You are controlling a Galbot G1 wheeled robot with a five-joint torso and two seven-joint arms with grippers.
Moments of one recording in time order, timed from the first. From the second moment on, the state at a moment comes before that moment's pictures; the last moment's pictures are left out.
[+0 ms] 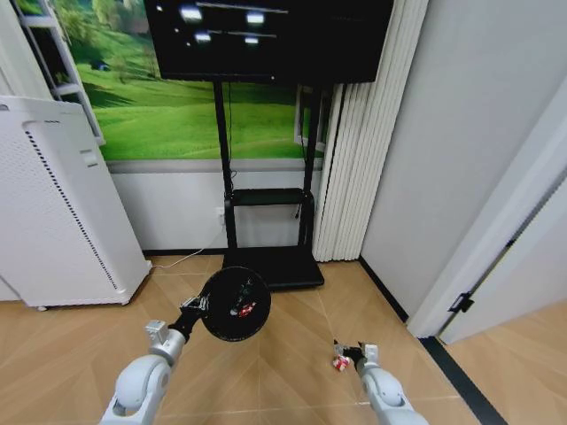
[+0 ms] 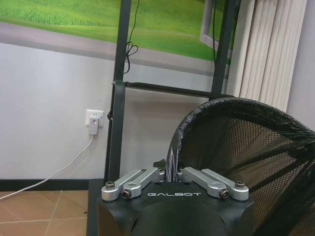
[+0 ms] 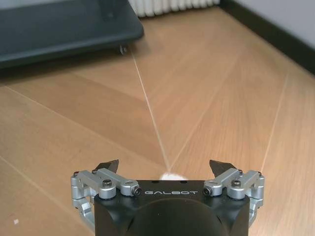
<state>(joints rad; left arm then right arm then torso) 1.32 -1.26 -0.60 -1.98 -0.44 0.24 0.17 -1.19 1.31 0.44 1.41 0.52 -0.45 0.25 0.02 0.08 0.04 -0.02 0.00</state>
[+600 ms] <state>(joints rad) 1.34 -1.28 -0.60 -2.00 -0.43 0.24 0.17 -1.01 1.42 0.39 1.37 1.11 -0.51 0.84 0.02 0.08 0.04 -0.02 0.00</state>
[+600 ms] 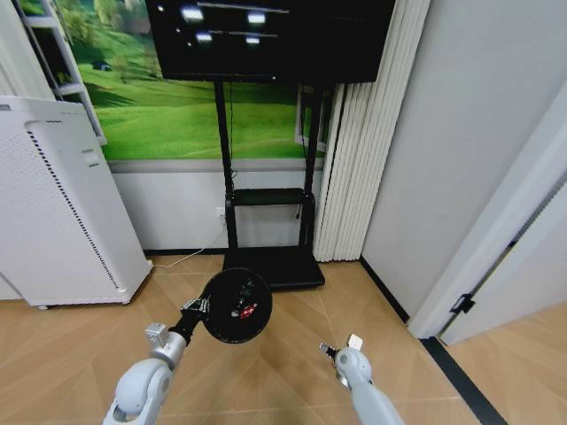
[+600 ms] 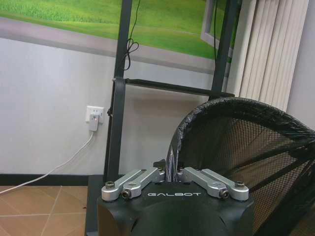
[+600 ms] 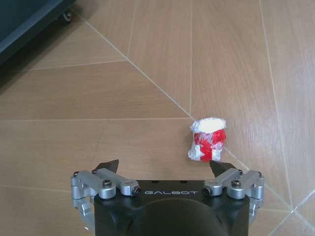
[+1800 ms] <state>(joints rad) 1.36 -1.28 -0.61 -2.03 -0.44 0.24 0.16 -0.82 1.48 0.41 0.94 0.98 -0.35 0.81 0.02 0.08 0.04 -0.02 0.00</state>
